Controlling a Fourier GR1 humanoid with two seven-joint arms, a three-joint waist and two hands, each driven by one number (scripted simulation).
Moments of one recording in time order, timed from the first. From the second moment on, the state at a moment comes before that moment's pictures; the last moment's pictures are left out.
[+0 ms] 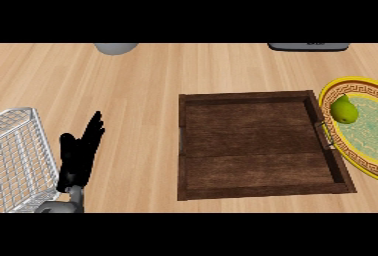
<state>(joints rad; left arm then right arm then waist) -0.03 0.17 -0.09 -1.48 0.00 0.20 0.23 -0.46 -0.82 -0.26 -0.38 -0.19 0.28 -0.64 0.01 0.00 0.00</state>
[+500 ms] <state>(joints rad) -0.04 0.16 -0.06 -1.46 -0.03 0.18 0.22 -0.50 -0.81 -0.26 -0.29 -0.12 0.18 -0.66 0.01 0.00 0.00</state>
